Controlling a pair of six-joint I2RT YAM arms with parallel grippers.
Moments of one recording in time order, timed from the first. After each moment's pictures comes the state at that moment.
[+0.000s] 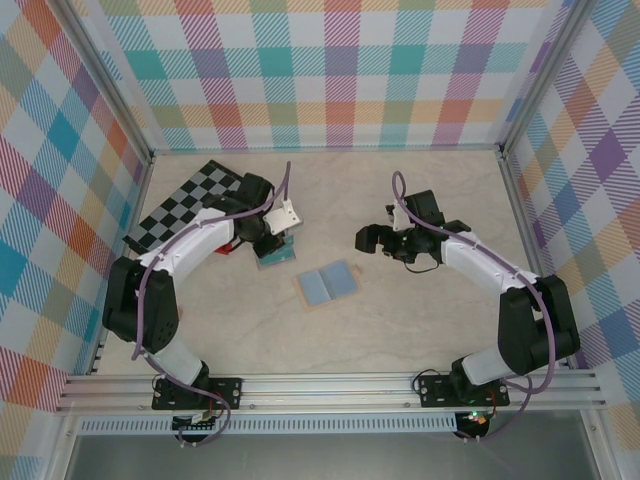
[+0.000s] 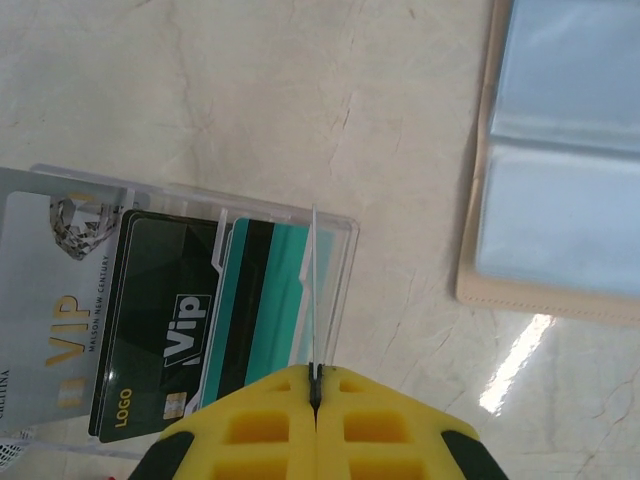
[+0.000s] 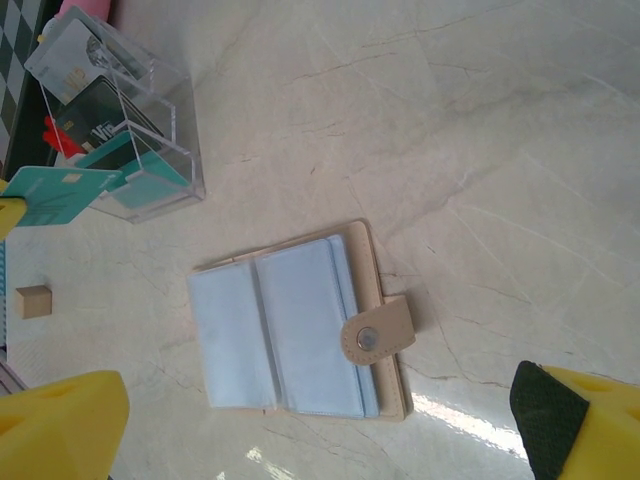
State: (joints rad) left arm -0.38 1.65 1.27 -0.80 0.17 0.66; right arm 0.36 1.47 0.96 -0.45 -0.48 0.48
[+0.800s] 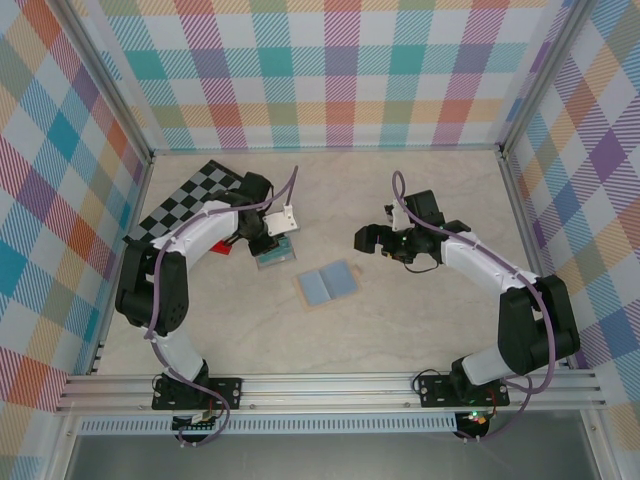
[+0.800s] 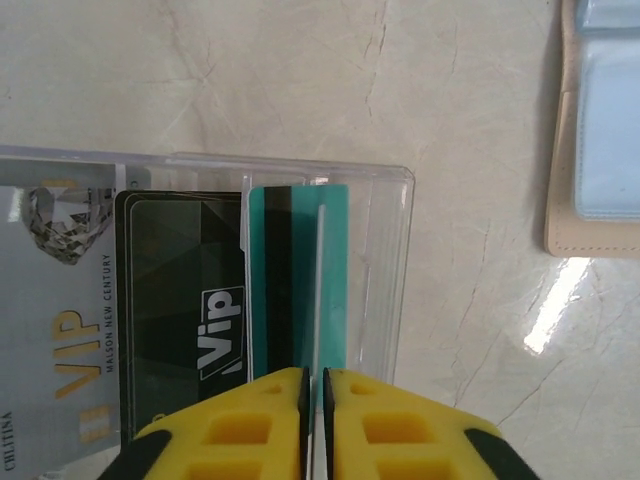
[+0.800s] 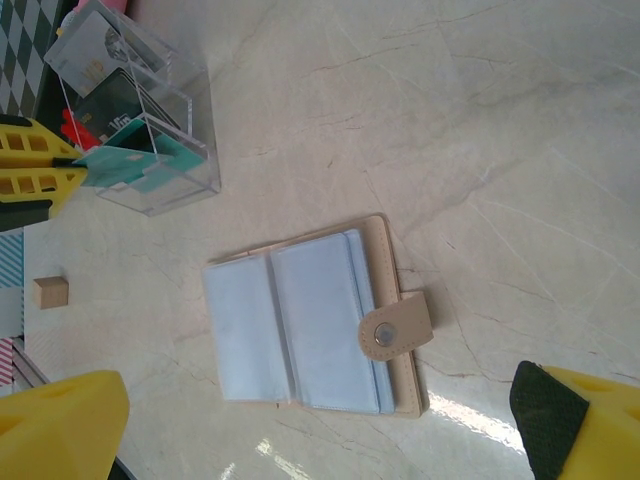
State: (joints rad) left arm -0.34 1.76 1.32 -0.82 0.13 0.83; right arm 0.36 1.47 0.96 -0.45 -0.50 0.48
